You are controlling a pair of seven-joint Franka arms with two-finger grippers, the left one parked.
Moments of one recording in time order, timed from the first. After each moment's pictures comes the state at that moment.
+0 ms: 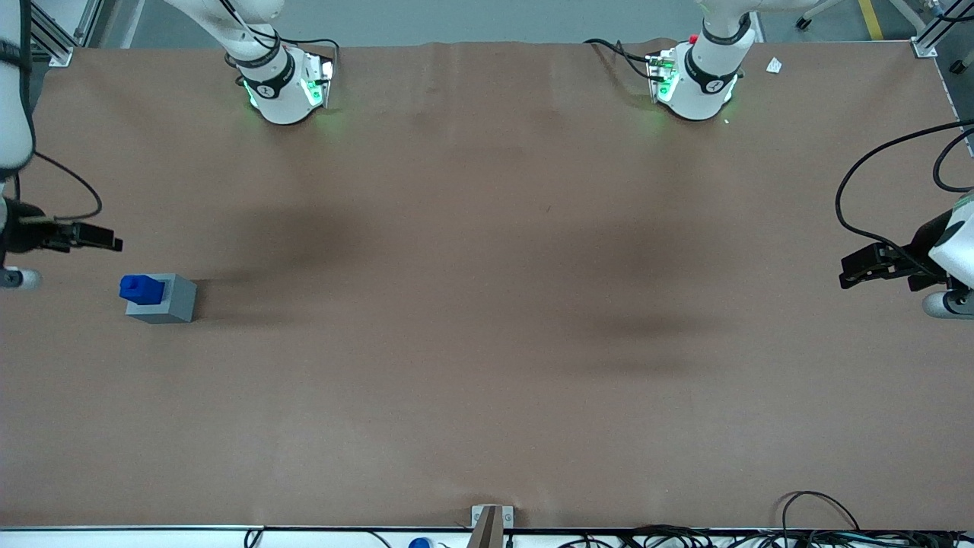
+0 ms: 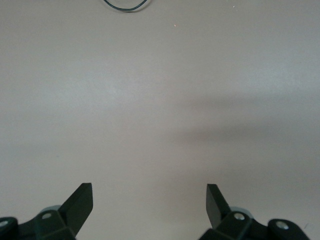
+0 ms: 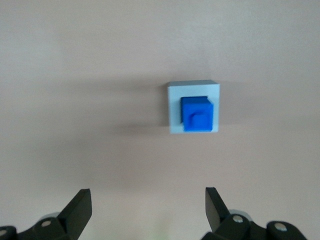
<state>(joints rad) -0.23 0.08 0.01 -1.76 0.01 1.68 -0.19</state>
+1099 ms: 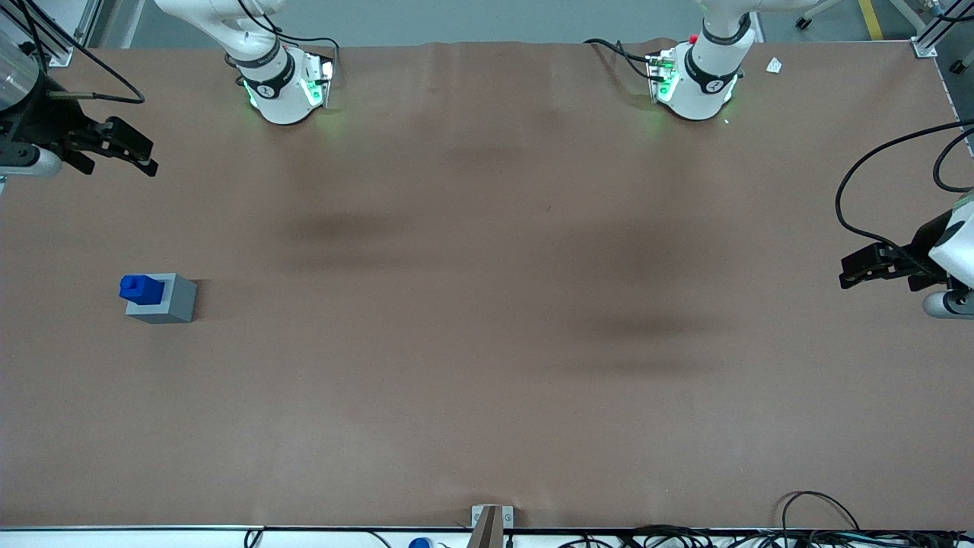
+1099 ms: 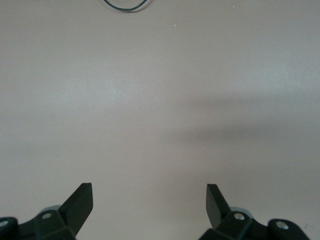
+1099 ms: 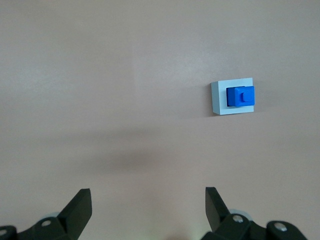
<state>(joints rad) 0.02 -0.22 0.00 -1.82 0.02 1.60 0.08</state>
